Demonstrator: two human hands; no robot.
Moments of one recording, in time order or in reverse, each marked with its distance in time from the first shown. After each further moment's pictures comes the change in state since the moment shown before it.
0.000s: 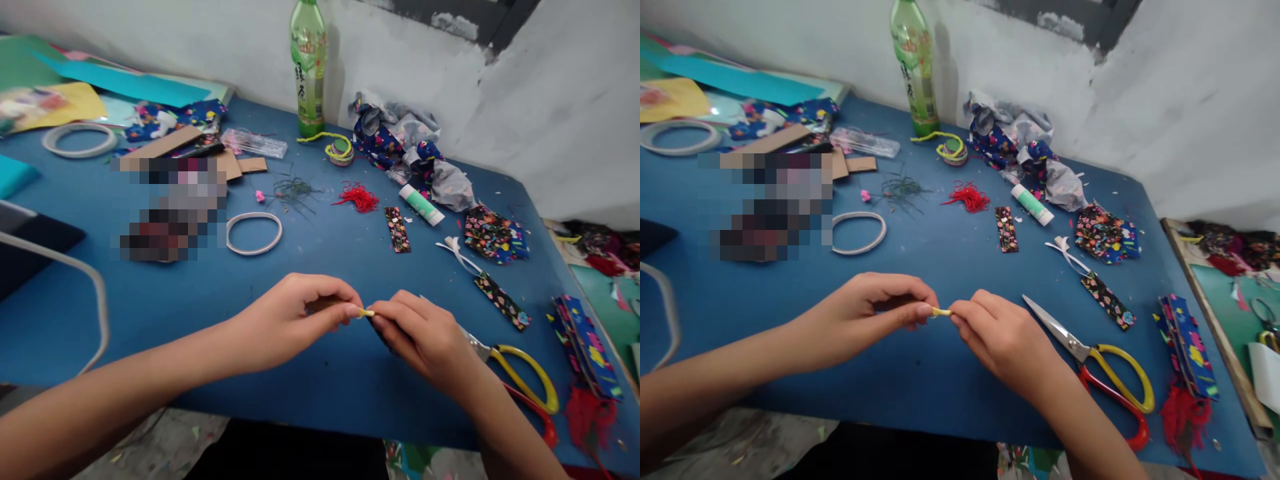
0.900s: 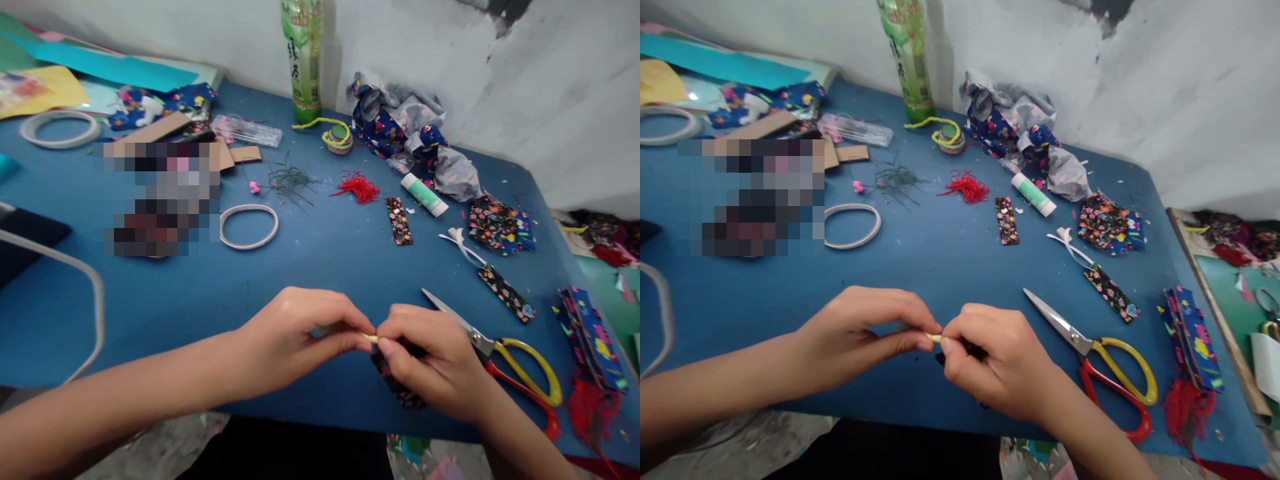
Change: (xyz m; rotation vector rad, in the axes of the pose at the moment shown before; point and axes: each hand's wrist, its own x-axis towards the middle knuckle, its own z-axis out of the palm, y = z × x) left_hand -0.006 -0.007 0.010 0.182 0.015 0.384; right_hand 0.005 -0.019 -0.006 0.508 -0.020 0.198
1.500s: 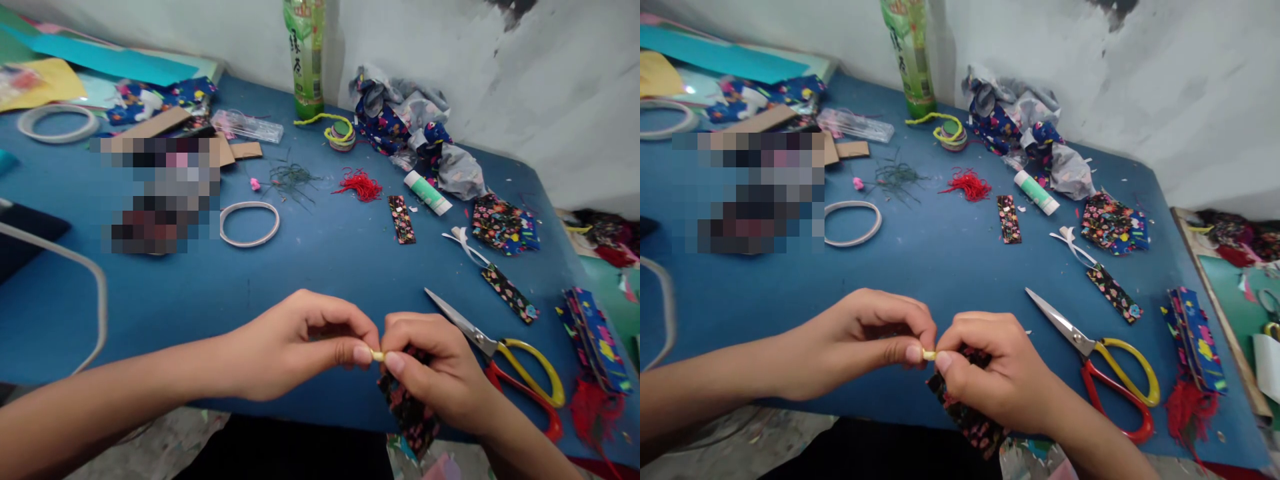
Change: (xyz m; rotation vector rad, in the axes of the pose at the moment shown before) left_hand 0.003 0.012 -0.003 -0.618 -0.166 -0.439; right_hand -0.003 -0.001 0.006 0.328 -0.029 0.133
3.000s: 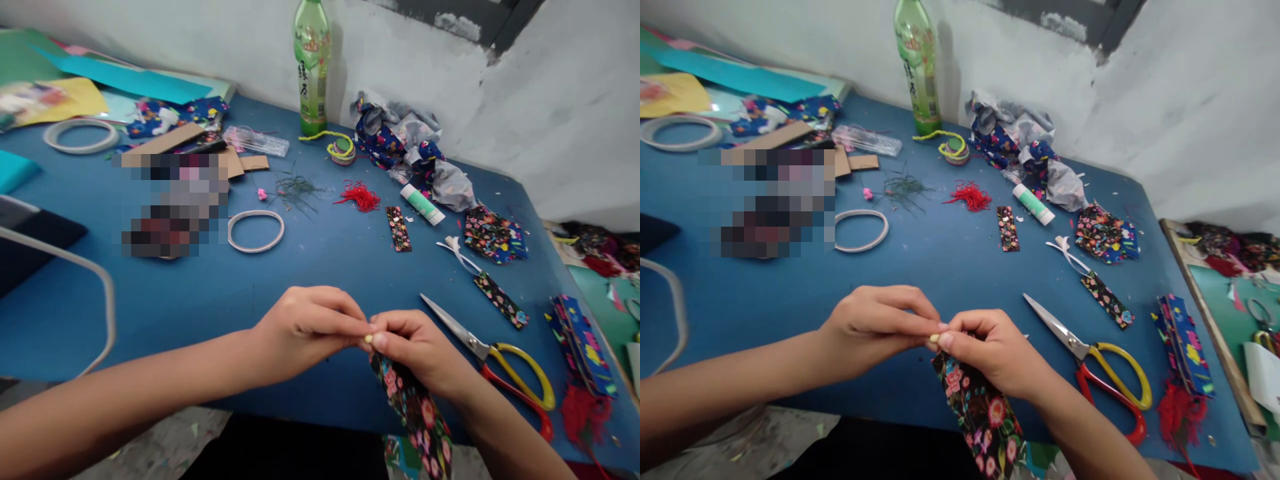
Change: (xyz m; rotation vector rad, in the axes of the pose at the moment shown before) left_hand 0.004 -0.025 -0.006 0.492 0.210 0.637; right_hand 0.007 0.013 -0.001 0.347 -0.077 0.420
